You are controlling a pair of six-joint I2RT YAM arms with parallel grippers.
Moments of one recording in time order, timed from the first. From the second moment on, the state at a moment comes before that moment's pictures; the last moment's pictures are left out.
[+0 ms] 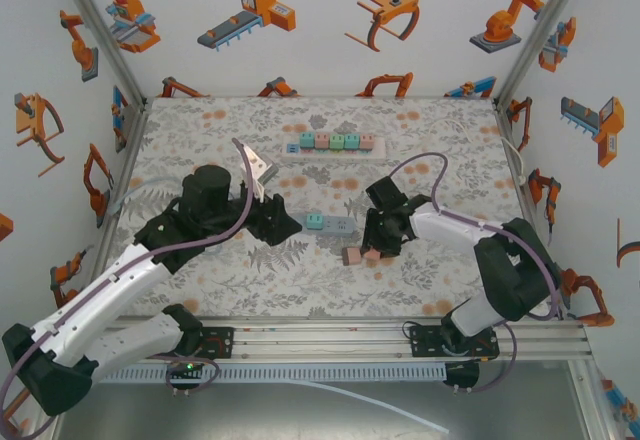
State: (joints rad) left arm -0.75 0.94 0.91 -0.39 0.30 -0.18; right arm 0.59 1.53 0.81 -0.52 -0.07 0.74
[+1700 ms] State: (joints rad) left arm -0.50 1.42 0.98 -0.45 0.11 -0.42; right arm 0.62 1.29 0.87 -0.16 -0.54 -0.57
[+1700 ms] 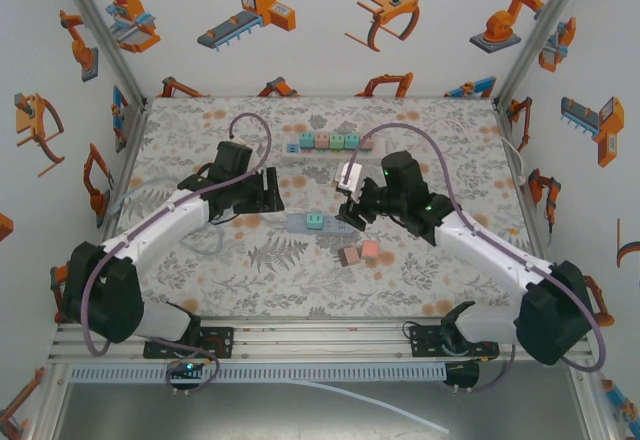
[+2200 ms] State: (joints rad) left arm -0.48 1.57 0.98 -0.38 0.17 -0.41; right arm 0.63 1.68 1.03 -0.12 -0.74 -0.74
